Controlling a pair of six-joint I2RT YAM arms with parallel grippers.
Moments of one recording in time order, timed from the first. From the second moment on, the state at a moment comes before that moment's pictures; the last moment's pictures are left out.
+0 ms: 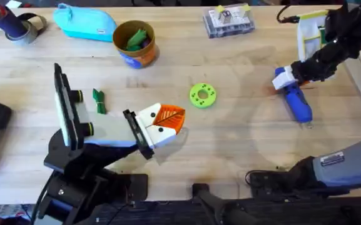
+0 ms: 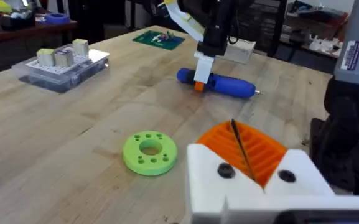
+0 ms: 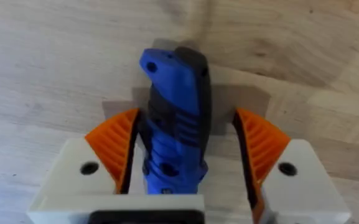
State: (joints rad) left arm -0.35 0.01 0.01 -0.06 0.73 -0.09; right arm -0.29 1.79 1.18 -0.91 -0.02 -0.47
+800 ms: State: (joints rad) left arm -0.35 0.01 0.01 -0.06 0.73 -0.10; right arm -0.29 1.80 1.18 -0.90 -0.02 -0.45
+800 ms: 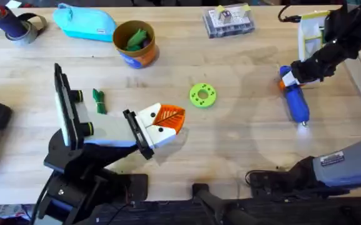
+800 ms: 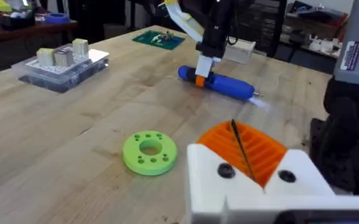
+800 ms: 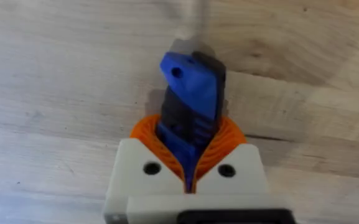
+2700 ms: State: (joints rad) left arm -0.35 0.01 0.01 -0.06 0.73 -0.10; right arm 0.49 0.84 0.79 -0.14 -0.33 0.02
